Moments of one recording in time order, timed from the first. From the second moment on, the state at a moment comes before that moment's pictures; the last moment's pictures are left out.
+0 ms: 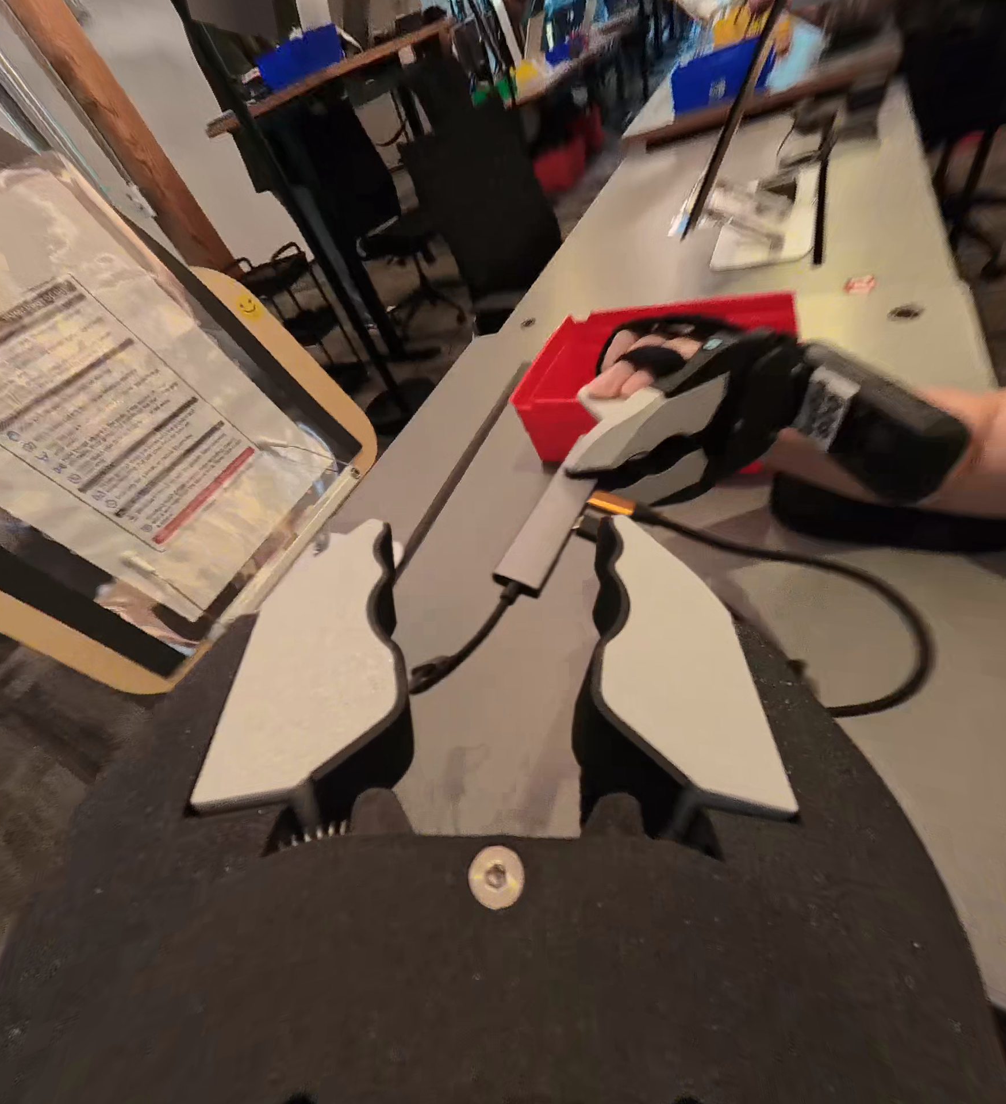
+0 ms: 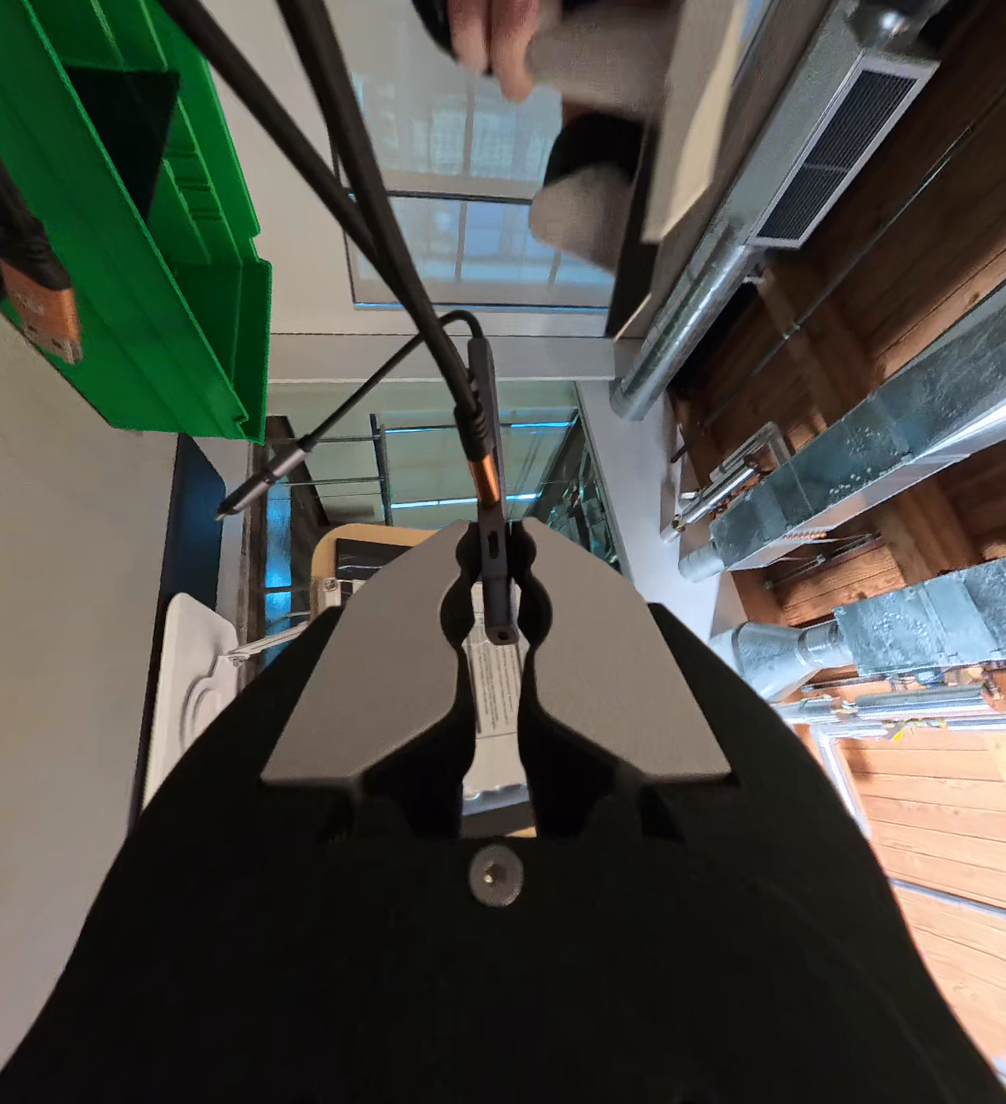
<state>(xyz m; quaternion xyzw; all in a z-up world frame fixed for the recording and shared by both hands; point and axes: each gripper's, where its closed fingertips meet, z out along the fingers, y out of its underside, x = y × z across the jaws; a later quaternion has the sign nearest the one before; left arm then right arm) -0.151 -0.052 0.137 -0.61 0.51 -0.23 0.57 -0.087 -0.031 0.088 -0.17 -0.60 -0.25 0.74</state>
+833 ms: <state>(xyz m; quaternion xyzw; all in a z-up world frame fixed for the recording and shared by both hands) -0.091 -0.059 0.103 -0.50 0.62 -0.29 0.52 -0.066 -0.050 0.117 -0.11 -0.54 -0.25 0.79</state>
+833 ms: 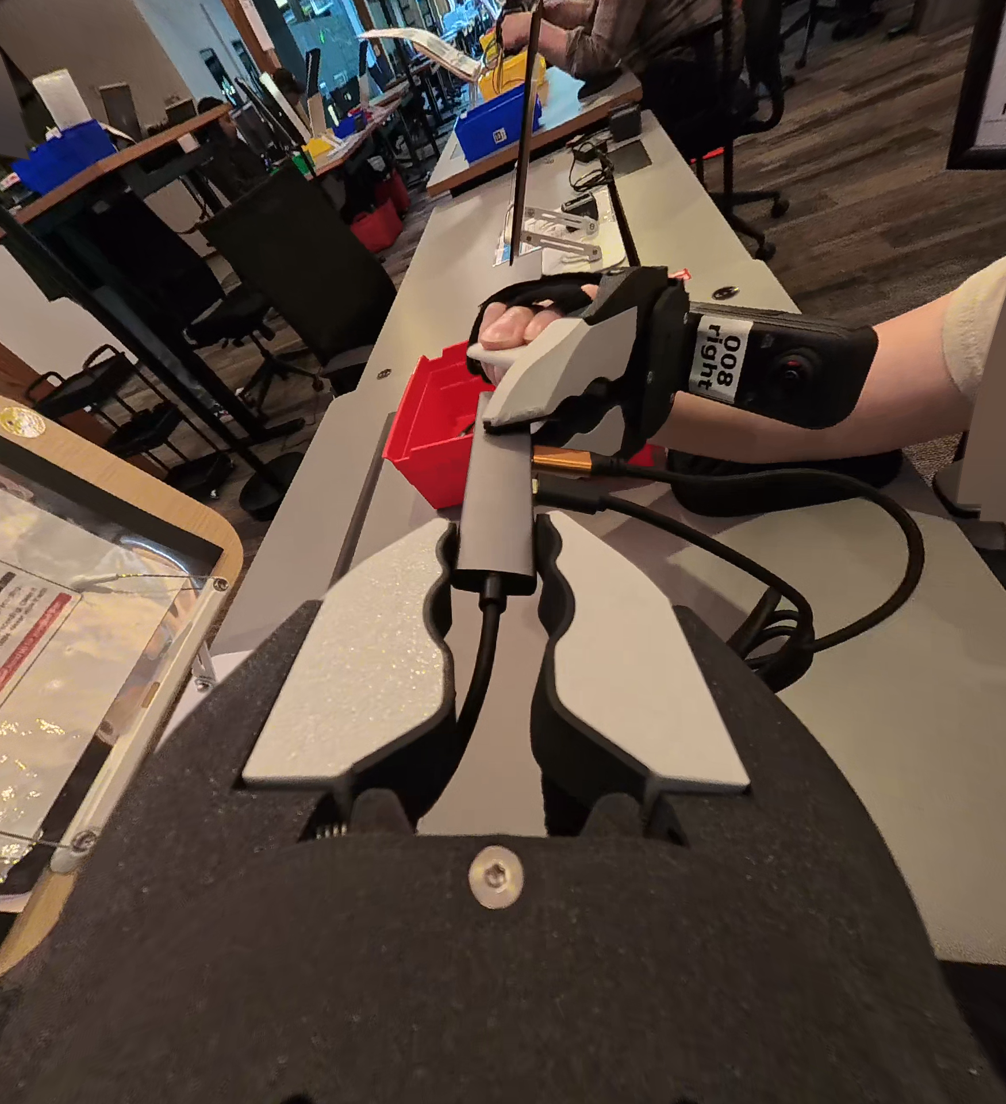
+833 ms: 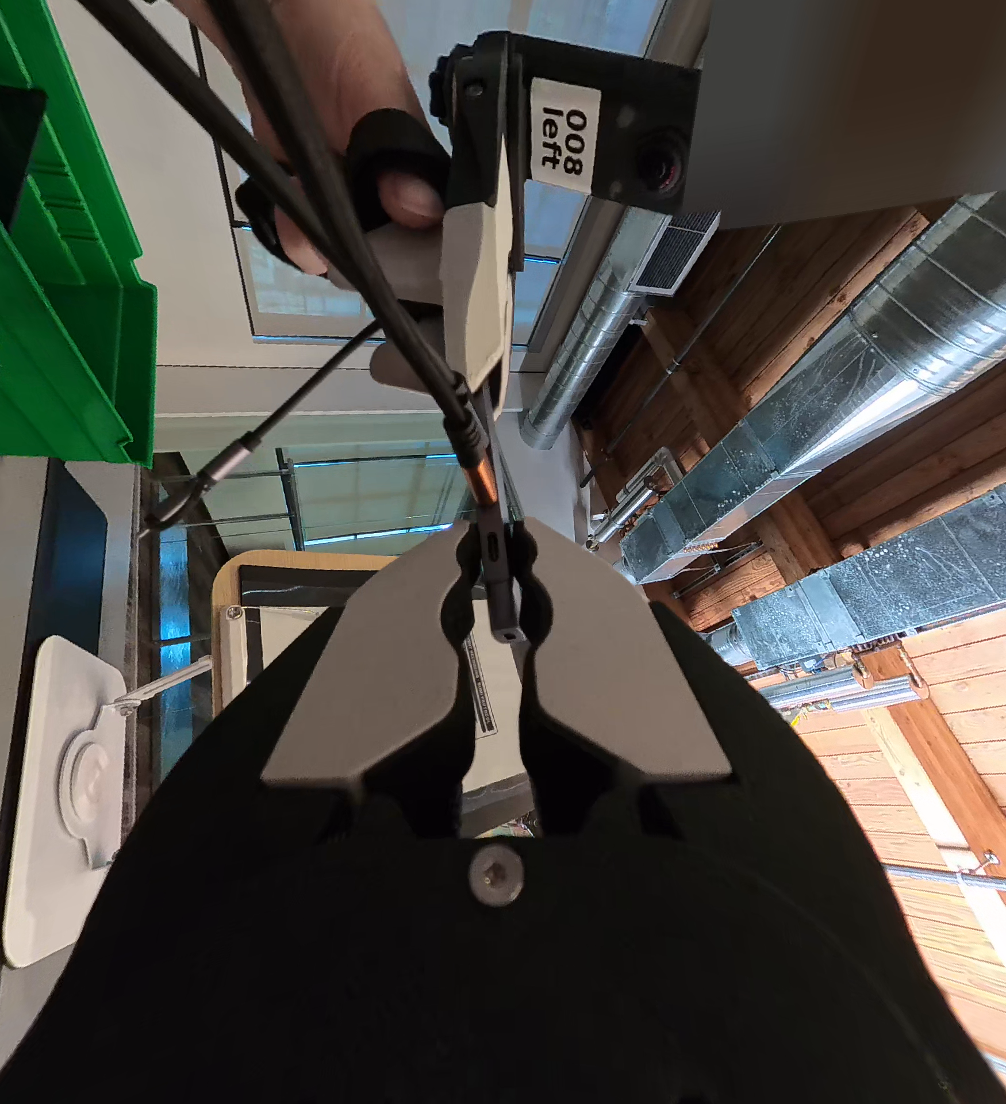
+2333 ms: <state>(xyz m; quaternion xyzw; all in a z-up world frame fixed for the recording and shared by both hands) -0.123 0.053 0.133 -0.62 0.34 0.03 0.71 0.054 0.071 0.132 -0.62 -0.12 -0.09 0.77</state>
